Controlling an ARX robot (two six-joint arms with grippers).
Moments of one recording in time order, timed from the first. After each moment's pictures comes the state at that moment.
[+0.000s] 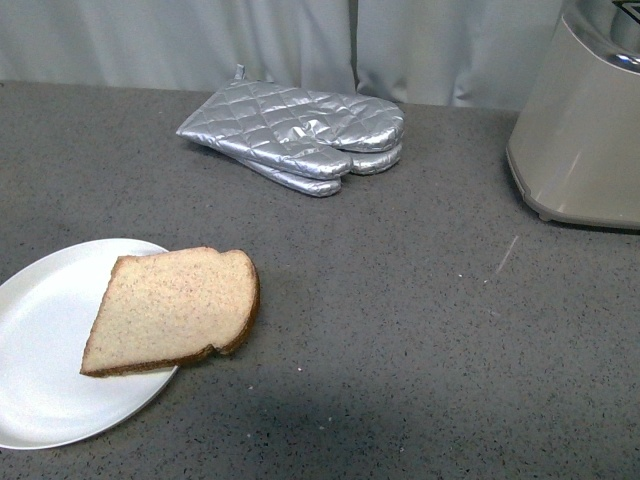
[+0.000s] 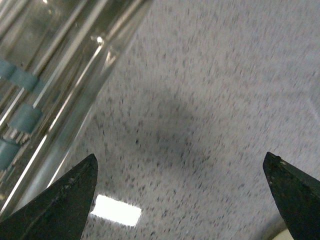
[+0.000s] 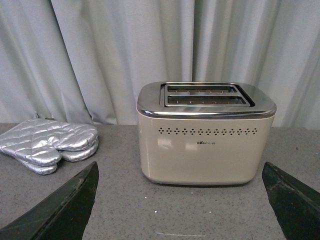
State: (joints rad) left arm 0.56 2.07 0.99 0.16 0.47 -0.11; right arm 0.00 0.00 0.01 0.00 0.00 0.00
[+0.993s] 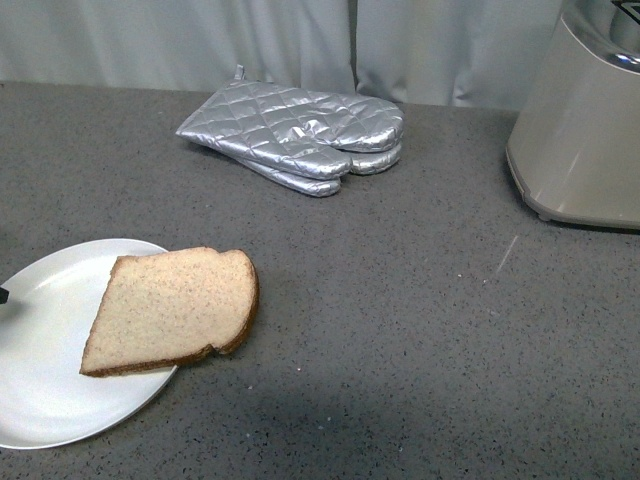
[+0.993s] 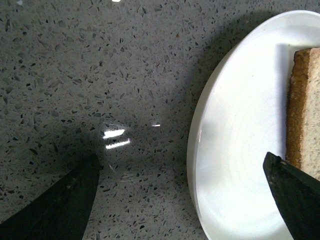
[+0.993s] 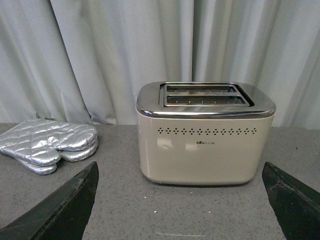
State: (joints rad) left arm 0.43 2.00 0.91 -0.25 0.55 0.44; right arm 0.00 0.00 0.01 0.00 0.00 0.00
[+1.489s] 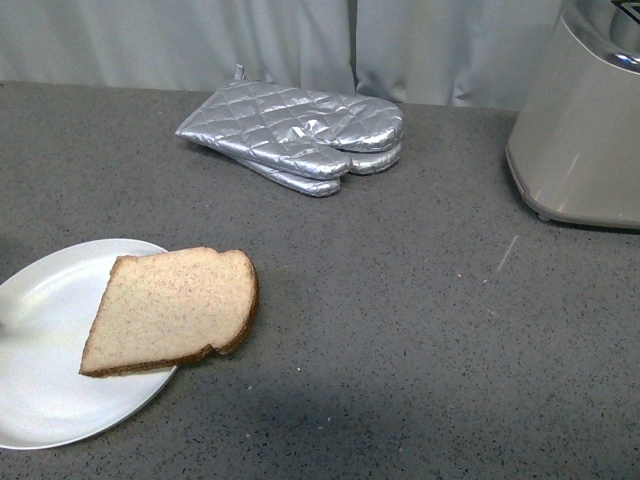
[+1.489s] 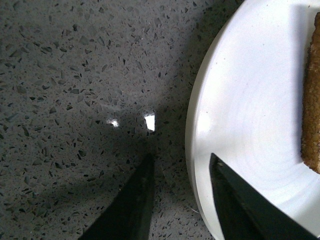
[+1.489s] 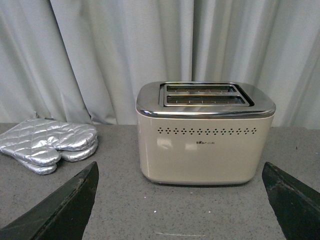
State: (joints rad) left arm 0.41 1.99 0.87 -0.24 0.50 0.47; right arm 0.00 0.00 0.01 0.00 0.00 0.00
